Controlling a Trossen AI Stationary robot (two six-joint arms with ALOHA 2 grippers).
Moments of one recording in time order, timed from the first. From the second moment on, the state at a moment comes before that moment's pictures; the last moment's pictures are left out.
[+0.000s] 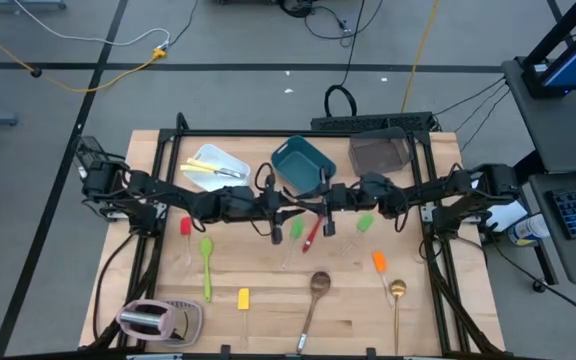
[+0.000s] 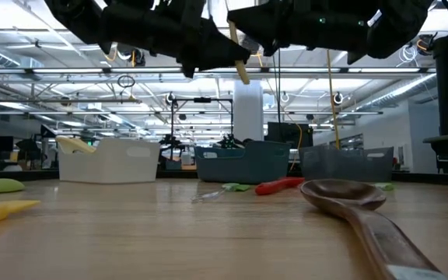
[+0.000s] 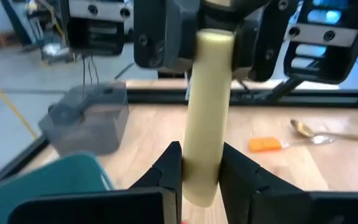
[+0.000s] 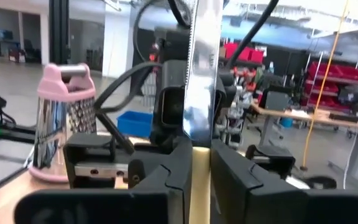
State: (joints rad) left arm -0.03 1.60 0.81 0.63 -0.17 0.02; right arm -0.06 1.50 0.67 0.99 -0.15 -0.12
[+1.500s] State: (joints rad) left arm 0.51 1.42 1.09 -1.27 -0.73 0.56; right arm -0.05 1.48 0.67 0.61 -0.03 0.04
